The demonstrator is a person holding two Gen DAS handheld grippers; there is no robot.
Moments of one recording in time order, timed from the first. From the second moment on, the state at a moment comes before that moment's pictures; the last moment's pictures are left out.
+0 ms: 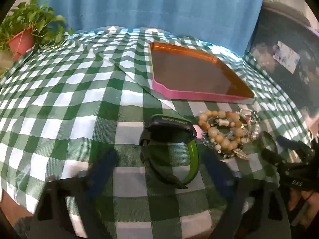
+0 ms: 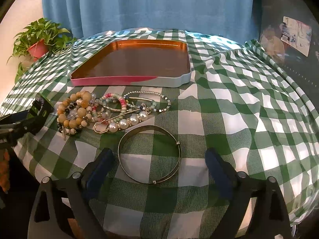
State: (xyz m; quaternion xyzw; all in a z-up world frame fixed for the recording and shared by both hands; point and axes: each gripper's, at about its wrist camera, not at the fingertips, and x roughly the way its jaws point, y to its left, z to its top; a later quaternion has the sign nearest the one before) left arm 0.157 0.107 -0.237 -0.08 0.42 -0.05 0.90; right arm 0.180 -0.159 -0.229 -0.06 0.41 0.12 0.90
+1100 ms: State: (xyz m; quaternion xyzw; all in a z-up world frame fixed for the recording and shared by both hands) left arm 0.153 0.086 -0.235 -0.03 0.43 -0.04 0.90; right arm 0.174 -0.163 -0.215 -0.04 0.39 0.12 0.91
